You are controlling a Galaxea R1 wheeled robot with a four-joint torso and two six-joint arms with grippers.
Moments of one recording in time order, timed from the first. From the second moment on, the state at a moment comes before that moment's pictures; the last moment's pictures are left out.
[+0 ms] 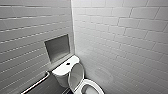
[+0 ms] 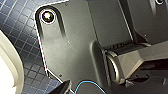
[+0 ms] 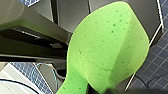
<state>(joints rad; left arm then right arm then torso) 1.42 3.11 -2.89 0.09 0.05 0.03 -1.55 3.08 -2.73 -0.55 0.04 0.63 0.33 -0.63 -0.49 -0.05</state>
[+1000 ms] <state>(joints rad) 1.41 3.11 -2.89 0.09 0.04 0.03 -1.54 3.08 -2.73 -0.55 0.06 0.63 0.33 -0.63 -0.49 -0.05</state>
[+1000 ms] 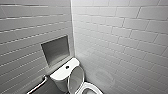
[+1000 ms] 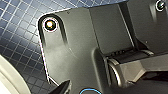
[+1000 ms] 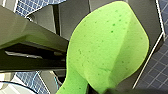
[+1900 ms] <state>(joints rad) 1.45 3.08 -2.80 0.09 0.06 0.03 -1.55 2.77 -2.35 -0.51 0.23 0.68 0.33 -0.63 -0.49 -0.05</state>
